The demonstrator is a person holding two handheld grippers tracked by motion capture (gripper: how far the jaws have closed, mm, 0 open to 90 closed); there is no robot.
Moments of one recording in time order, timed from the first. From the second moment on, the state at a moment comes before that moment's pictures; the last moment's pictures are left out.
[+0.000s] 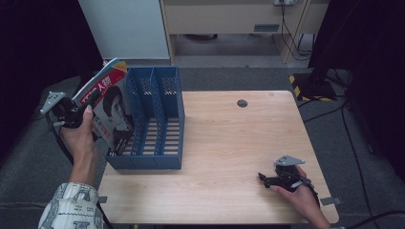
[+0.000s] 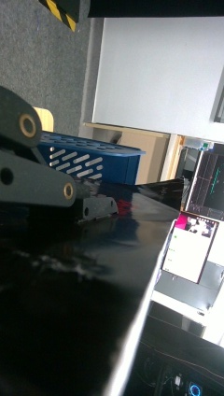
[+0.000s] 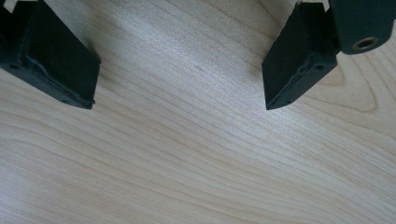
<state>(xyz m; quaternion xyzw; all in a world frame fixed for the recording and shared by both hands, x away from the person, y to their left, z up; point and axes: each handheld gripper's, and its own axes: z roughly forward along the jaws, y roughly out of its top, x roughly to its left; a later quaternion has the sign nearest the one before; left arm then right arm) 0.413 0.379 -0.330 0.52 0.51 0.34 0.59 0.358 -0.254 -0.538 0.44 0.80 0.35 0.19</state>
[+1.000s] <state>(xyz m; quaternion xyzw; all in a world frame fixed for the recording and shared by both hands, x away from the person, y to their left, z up) 0.416 0.378 -0.344 0.52 0.52 0.33 0.59 0.358 -0.254 -0.538 0.44 0.80 0.35 0.19</state>
